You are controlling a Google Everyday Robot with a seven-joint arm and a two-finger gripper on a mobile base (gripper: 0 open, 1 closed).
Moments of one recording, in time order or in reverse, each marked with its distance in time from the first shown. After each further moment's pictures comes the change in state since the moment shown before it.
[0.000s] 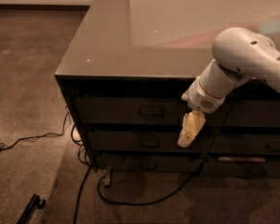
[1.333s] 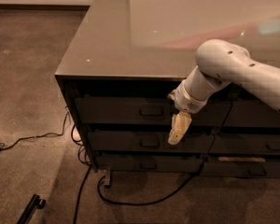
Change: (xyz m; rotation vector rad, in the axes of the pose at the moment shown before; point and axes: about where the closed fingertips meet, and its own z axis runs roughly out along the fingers) arm -0.019 -0.032 0.046 0.015 -0.043 -0.137
